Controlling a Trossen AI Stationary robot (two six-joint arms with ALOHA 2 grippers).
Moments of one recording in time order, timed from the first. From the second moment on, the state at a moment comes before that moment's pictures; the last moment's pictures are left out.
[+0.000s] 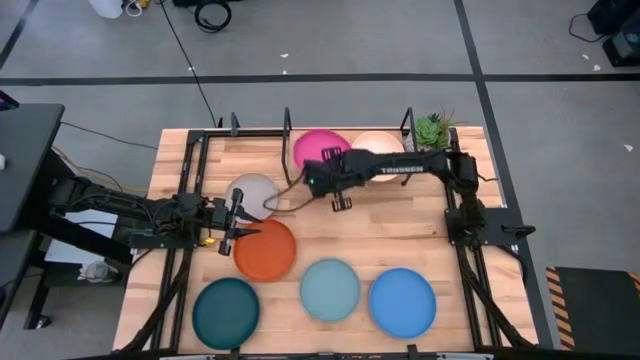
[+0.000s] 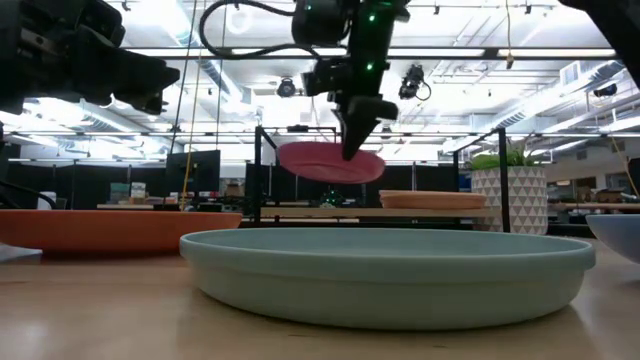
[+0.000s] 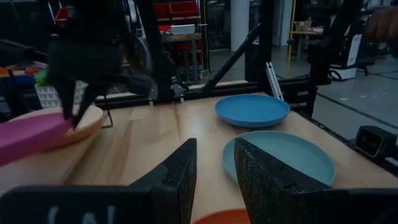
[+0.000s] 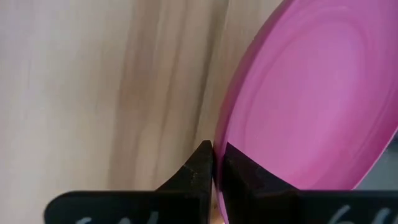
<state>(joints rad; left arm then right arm) -0.10 0.60 0.03 0.59 0.03 0.06 -0.12 2.01 1.76 -1.03 0.35 -0.39</state>
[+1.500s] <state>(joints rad) -0.10 0.60 0.03 0.55 0.03 0.00 0.05 2.01 1.67 -0.88 -0.07 -0.16</state>
